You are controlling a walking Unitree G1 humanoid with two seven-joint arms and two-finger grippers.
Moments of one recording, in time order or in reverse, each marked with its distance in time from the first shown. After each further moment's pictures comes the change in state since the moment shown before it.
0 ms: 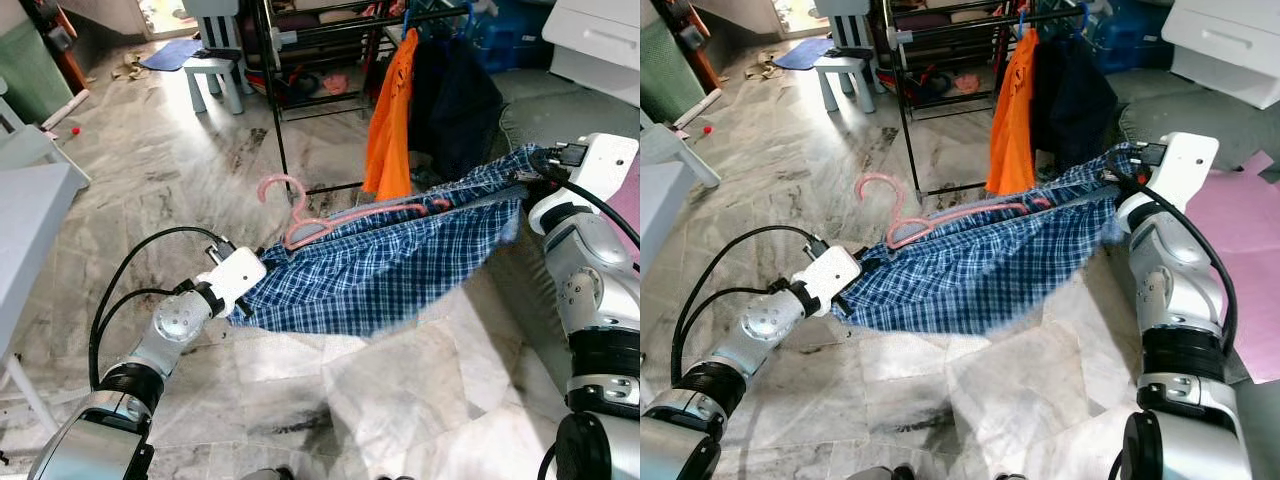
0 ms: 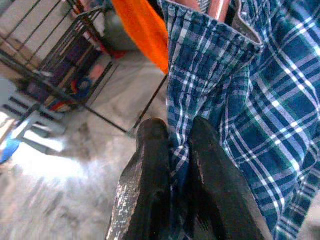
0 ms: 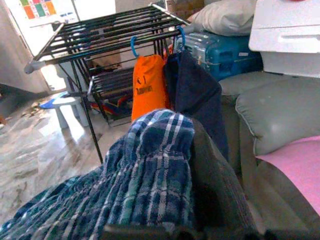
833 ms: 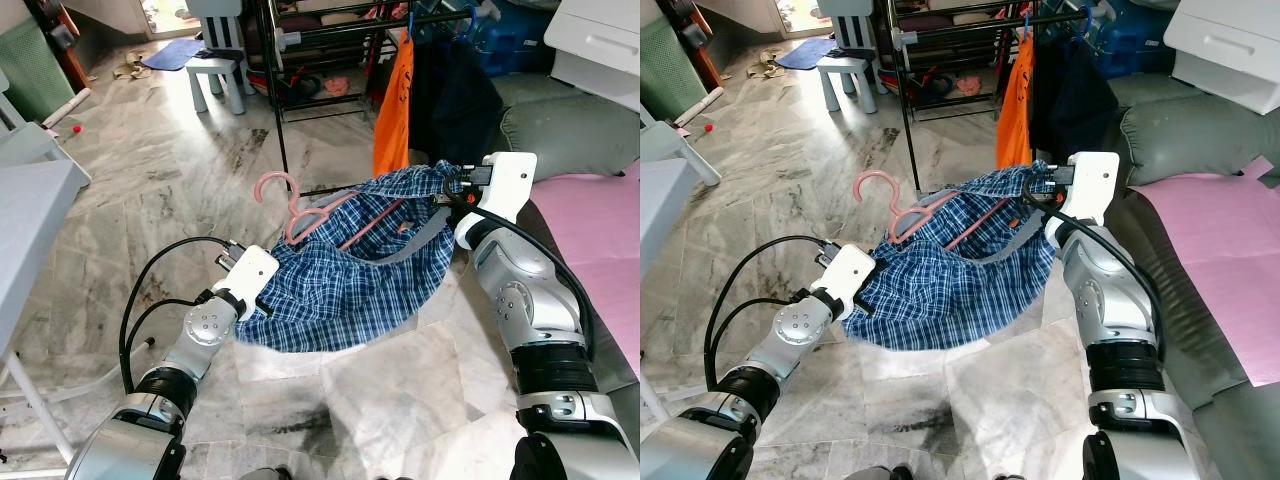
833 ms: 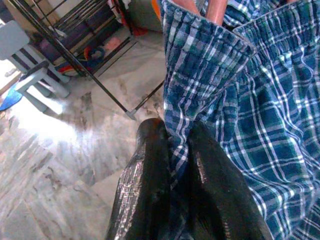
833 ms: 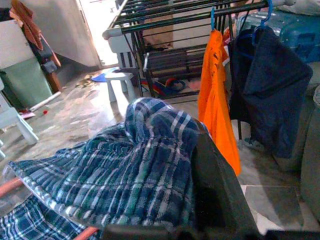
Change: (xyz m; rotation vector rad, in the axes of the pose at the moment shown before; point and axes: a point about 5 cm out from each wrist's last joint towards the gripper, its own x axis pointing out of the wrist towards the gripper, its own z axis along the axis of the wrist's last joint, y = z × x) left arm 0.018 -0.024 0.004 -0.208 0.055 0.118; right arm -0.007 0.068 -0.031 -0.008 0.086 0.209
